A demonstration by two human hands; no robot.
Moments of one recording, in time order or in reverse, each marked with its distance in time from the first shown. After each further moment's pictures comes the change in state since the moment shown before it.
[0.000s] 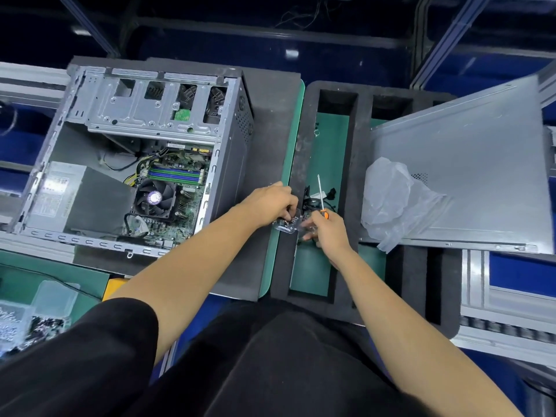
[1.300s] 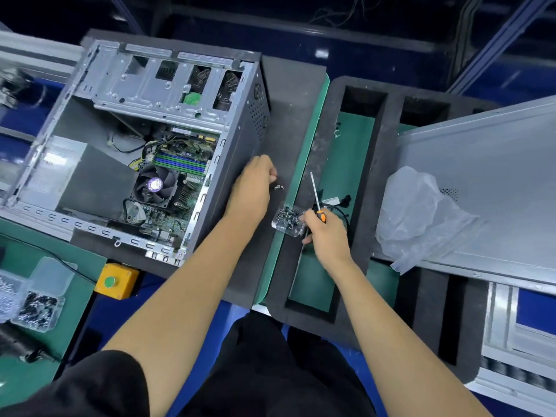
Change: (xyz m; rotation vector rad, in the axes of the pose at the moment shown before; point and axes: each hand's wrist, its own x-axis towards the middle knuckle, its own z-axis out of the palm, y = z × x) left_hand -0.006 -0.027 0.018 -0.320 0.678 -0.463; right_hand -0.006 -0.018 0.013 -0.185 -0.055 -0.092
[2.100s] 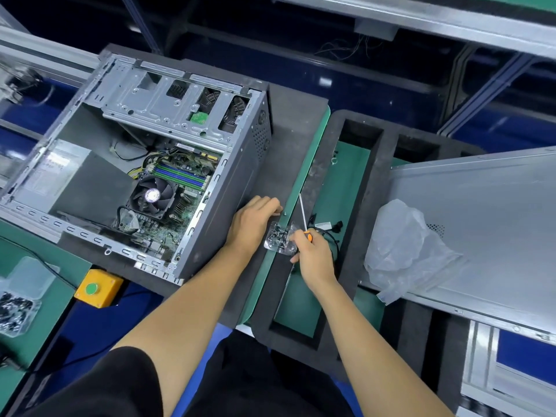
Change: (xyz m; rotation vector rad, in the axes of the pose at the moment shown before) left_hand -0.015 -0.031 0.054 -0.024 0.162 0.298; right_hand 0.006 -0.005 0.005 -0.049 -0.028 -0.006
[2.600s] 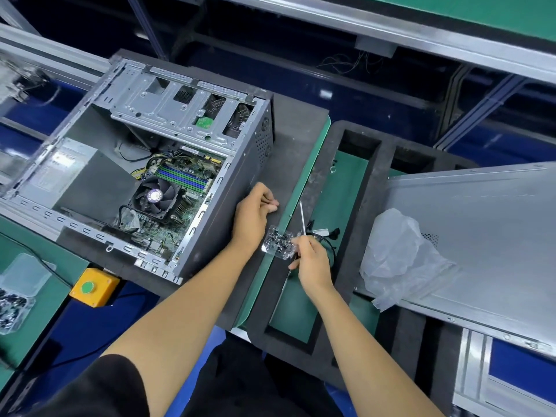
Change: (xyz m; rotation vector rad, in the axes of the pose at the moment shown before) left_hand 0.023 0.021 -0.009 -0.583 0.140 -0.472; right_hand -0.002 0.007 -0.001 0.057 -0.017 0.001
